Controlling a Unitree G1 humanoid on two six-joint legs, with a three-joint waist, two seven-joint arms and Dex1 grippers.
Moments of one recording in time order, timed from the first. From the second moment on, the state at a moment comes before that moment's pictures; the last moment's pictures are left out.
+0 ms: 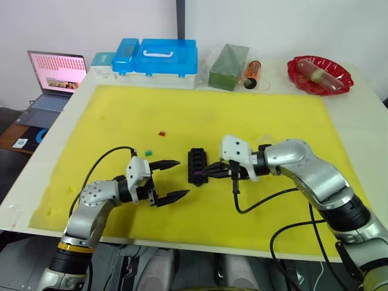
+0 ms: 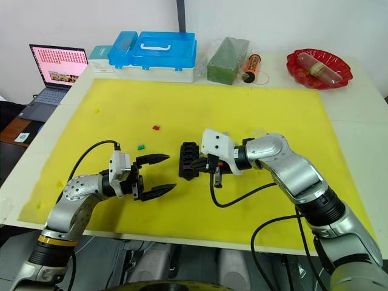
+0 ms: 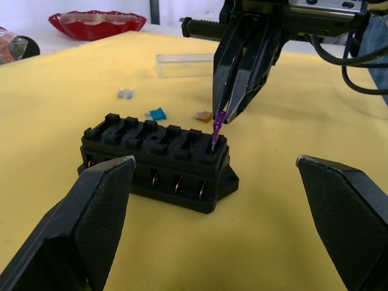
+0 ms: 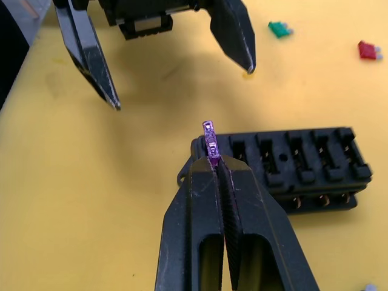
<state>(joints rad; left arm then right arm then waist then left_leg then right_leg) -0.13 0.48 -0.06 -0.12 -0.43 0.05 -1.10 -0.59 -0.72 0.37 -0.34 0.32 0.67 1.04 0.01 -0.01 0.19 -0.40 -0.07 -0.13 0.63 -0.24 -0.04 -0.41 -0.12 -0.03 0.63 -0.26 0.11</state>
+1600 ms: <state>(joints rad) -0.17 0.48 -0.09 -0.17 -0.42 0.12 -1.07 -0.60 -0.71 0.35 -0.32 0.28 0.68 1.07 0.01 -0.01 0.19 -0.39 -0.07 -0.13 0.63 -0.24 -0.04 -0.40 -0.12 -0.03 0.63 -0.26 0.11</state>
